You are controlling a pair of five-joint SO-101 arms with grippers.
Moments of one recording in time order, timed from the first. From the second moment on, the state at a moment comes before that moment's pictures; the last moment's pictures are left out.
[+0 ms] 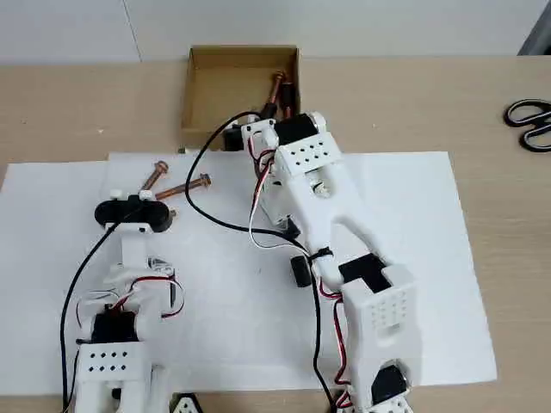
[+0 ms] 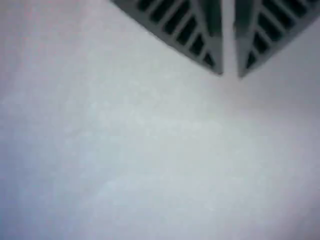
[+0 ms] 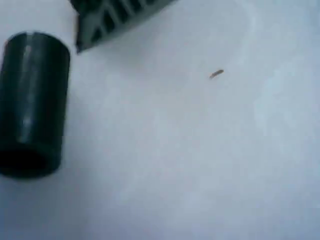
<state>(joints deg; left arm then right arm) -7.3 -67.3 82.9 51.8 1.5 -26.0 30.2 -28.6 98.5 10.5</state>
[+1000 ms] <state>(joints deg) -7.3 -67.3 82.9 51.8 1.5 -26.5 39.2 -28.7 95.0 15.2</state>
